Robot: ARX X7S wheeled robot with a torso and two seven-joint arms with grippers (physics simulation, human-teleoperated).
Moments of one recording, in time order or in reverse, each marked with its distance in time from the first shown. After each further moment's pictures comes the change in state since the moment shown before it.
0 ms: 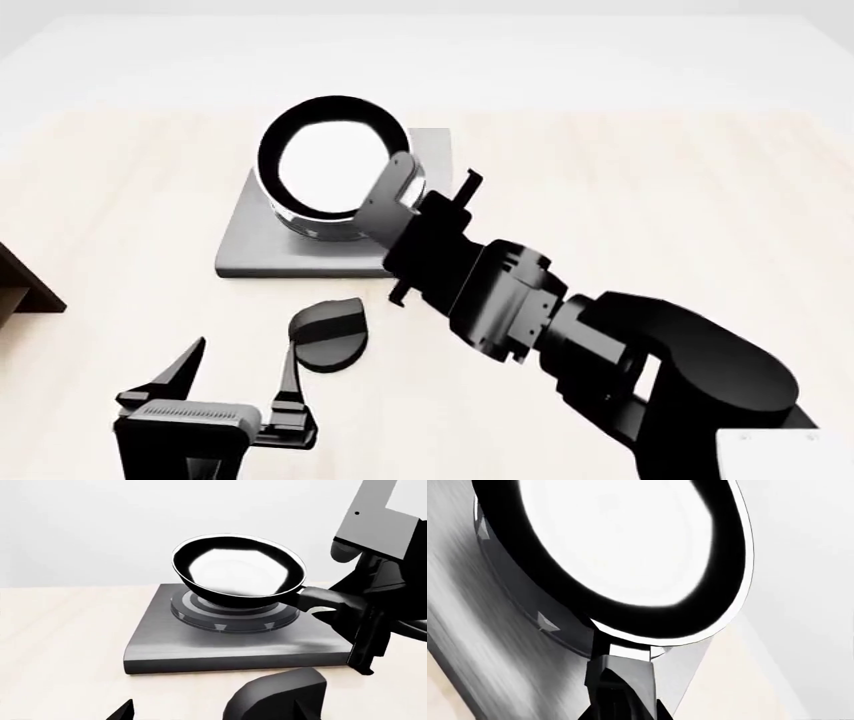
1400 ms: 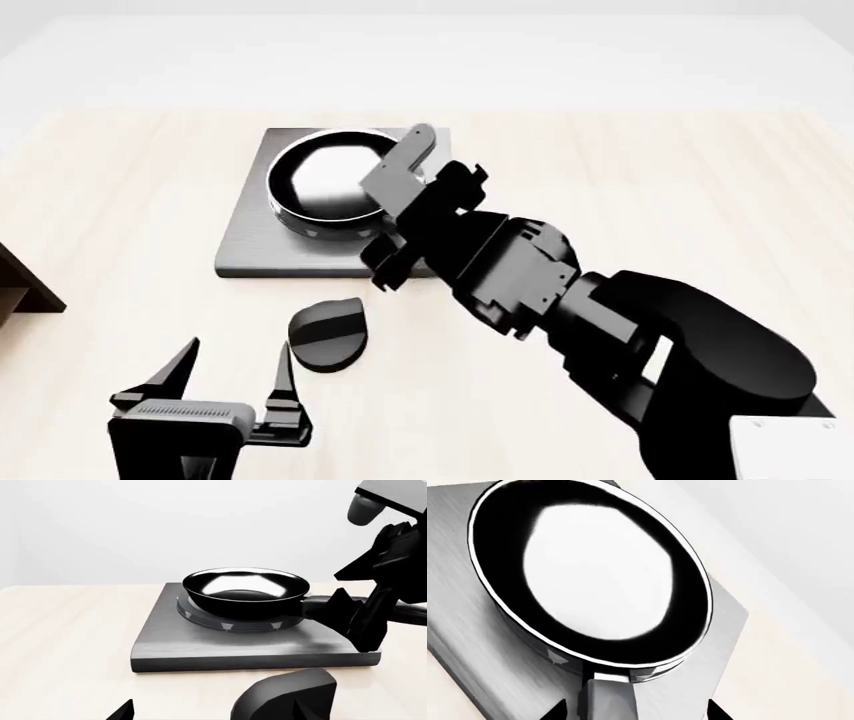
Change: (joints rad) left arm -0.003 -0.011 -0.001 -0.015 -0.015 0.014 -0.014; right arm 0.052 0.005 0.027 0.050 0.239 -0.061 -0.075
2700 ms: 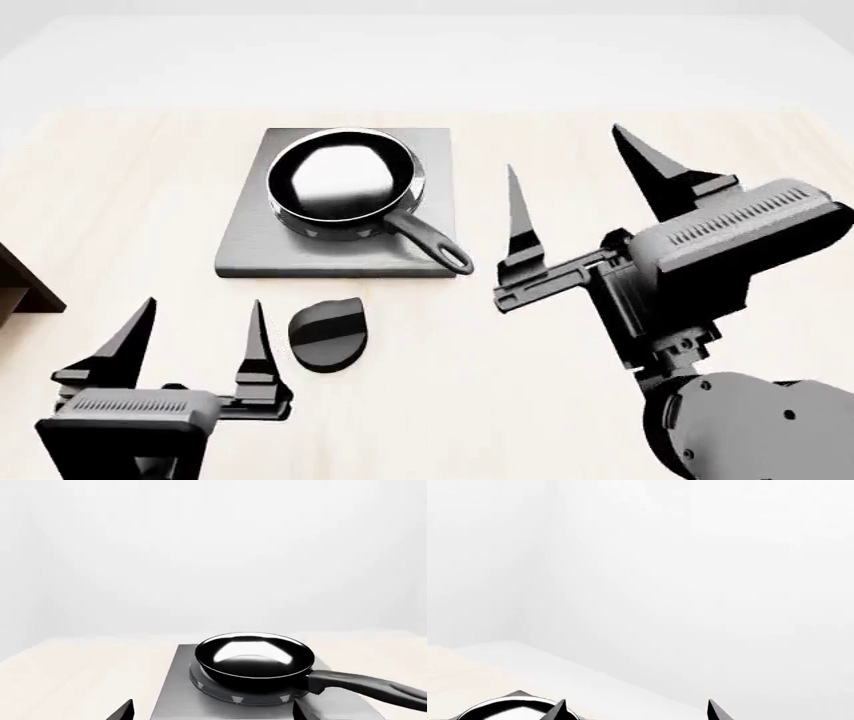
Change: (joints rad) left arm 0.001 -0.042 -0.041 0.180 0.018 0.002 -0.072; right arm -0.247 0.959 0.131 -1.318 -0.235 -0.564 0.678
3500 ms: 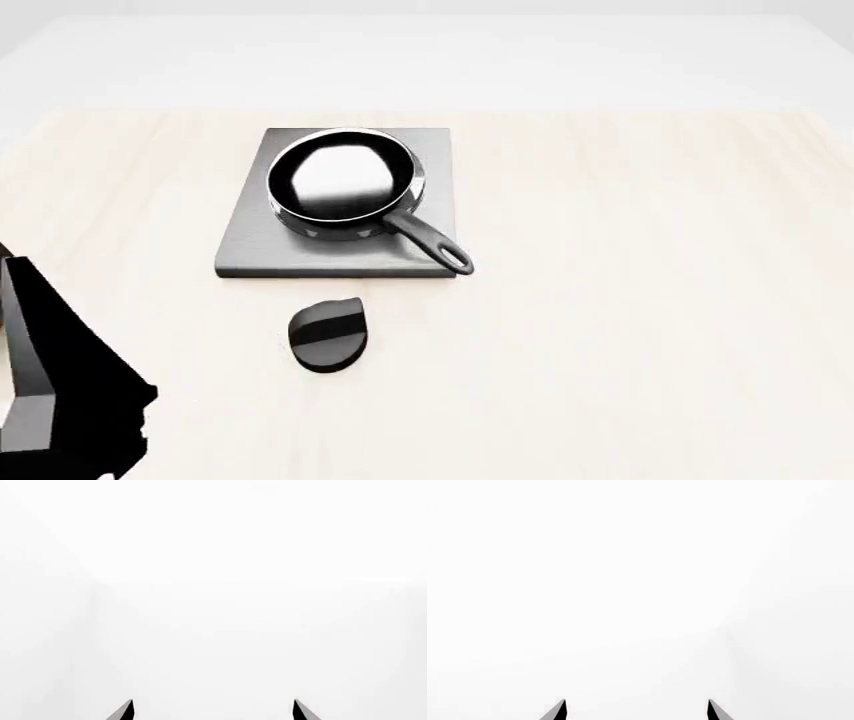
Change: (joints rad) left arm 0.118 0.023 -0.200 0.221 0.092 0.475 -0.039; right arm -1.155 0.269 1.046 -0.205 -0.724 -0.648 0.660
